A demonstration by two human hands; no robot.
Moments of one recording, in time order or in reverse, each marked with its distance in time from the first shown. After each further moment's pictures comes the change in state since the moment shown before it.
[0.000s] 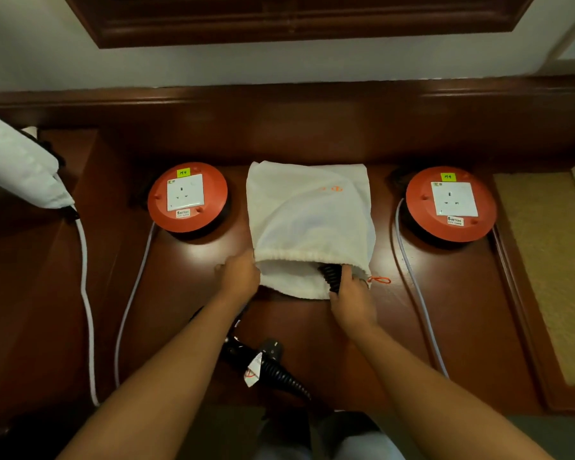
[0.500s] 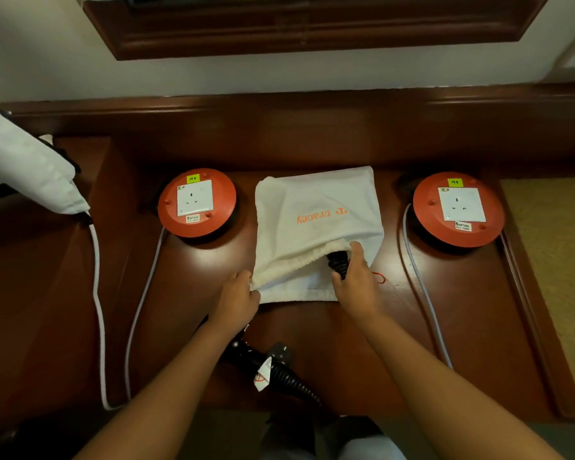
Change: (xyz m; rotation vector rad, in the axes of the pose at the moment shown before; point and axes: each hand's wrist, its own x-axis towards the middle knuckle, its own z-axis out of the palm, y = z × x) left_hand -0.032 -0.035 -0.002 -0.105 -0.004 0.117; right_hand 0.013 -0.027 -0.023 0.267 0.126 -0.059
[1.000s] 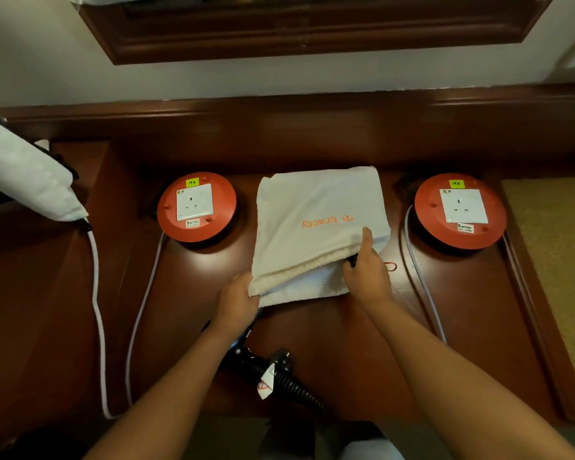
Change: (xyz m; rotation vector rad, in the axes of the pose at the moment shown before) left_hand 0.008 -0.011 0.003 -0.263 0.047 0.031; right_hand 0.030 0.000 -0.013 -0.080 0.024 0.077
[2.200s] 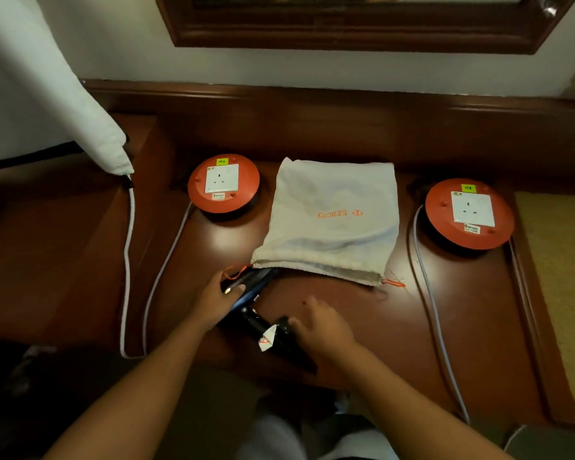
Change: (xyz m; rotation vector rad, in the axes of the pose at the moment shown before) left_hand -0.067 -0.057 -0.018 -0.118 0.011 -0.355; right_hand -0.133 -0.012 0.036 -0.206 -0.522 -0.274
